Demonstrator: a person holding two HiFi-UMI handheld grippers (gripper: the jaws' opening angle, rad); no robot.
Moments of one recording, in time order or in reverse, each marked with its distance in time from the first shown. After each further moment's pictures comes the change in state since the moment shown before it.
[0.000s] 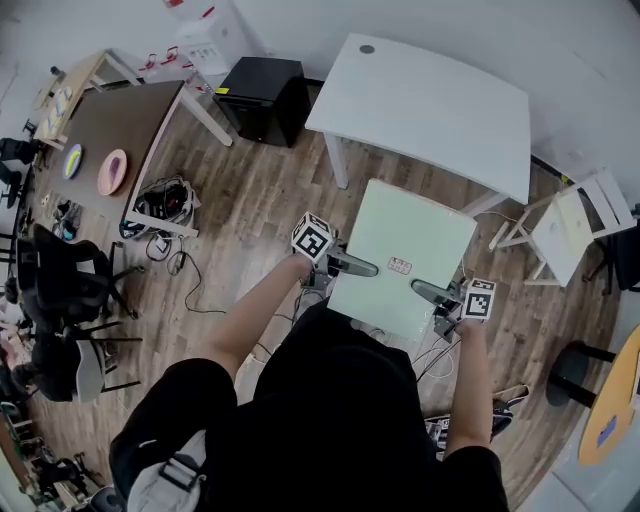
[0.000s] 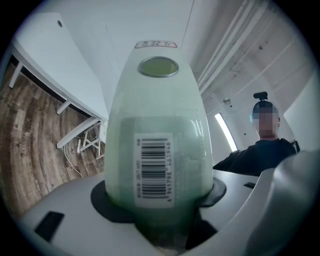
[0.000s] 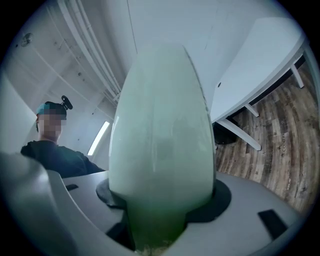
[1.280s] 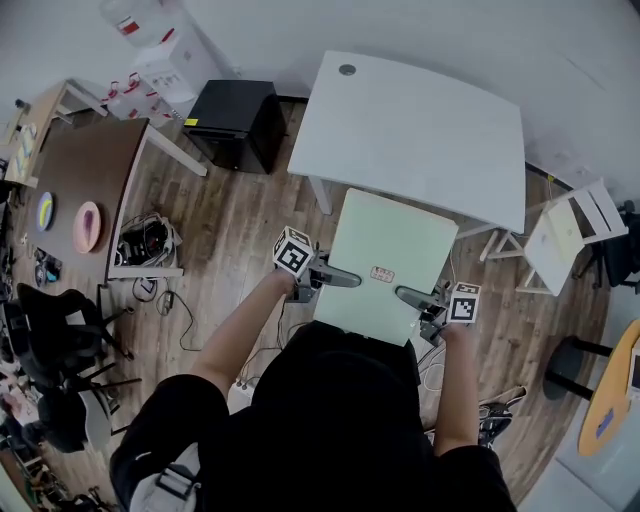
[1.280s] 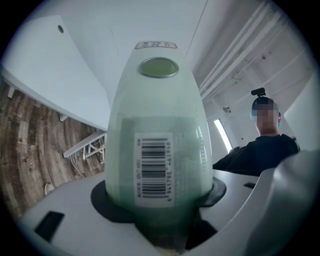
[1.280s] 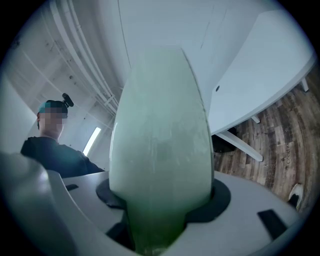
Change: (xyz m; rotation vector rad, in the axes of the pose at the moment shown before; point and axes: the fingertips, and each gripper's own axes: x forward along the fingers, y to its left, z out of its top) left arm -0.088 0.072 0.112 -0.011 0.025 -0.018; right arm 0.086 -0.076 0.110 0.018 -0.048 -0.045
